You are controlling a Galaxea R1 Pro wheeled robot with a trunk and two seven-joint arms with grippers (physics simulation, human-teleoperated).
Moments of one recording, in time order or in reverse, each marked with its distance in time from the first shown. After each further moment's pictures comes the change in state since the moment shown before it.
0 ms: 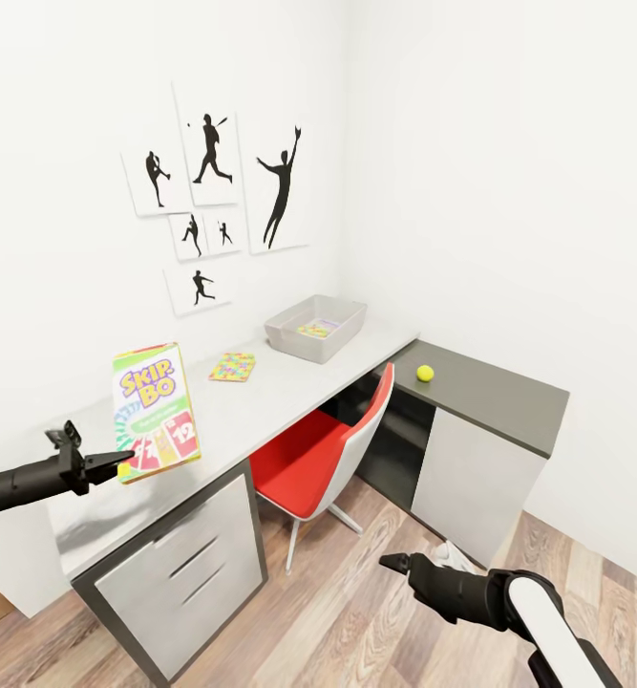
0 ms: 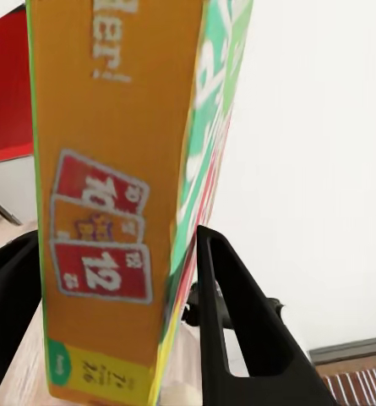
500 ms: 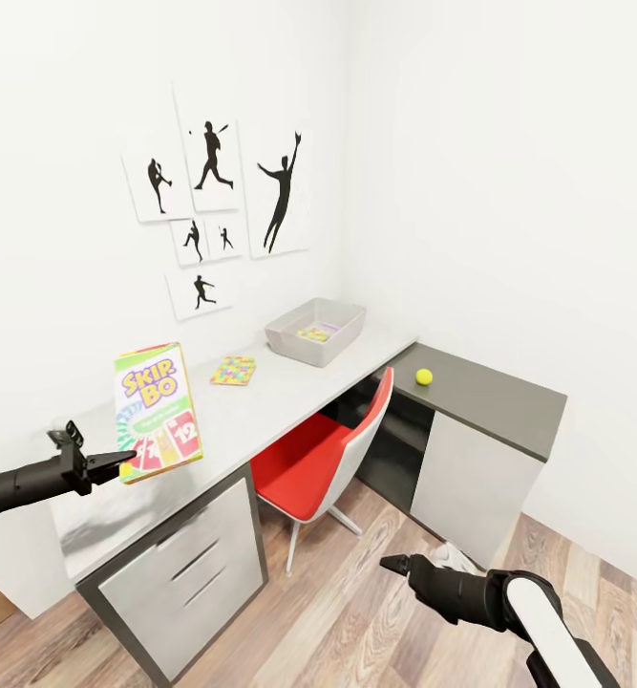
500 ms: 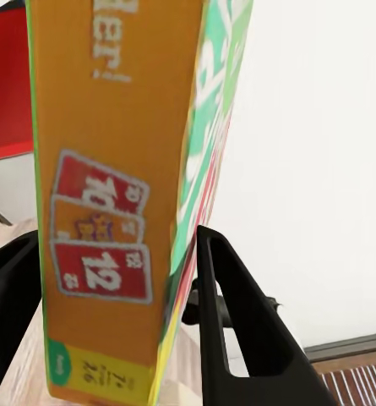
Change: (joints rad) left arm 0.000 -0.006 -0.002 0.000 -0.002 0.000 -0.008; right arm 0.000 0.006 -0.003 0.003 0.033 0.000 -0.002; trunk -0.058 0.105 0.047
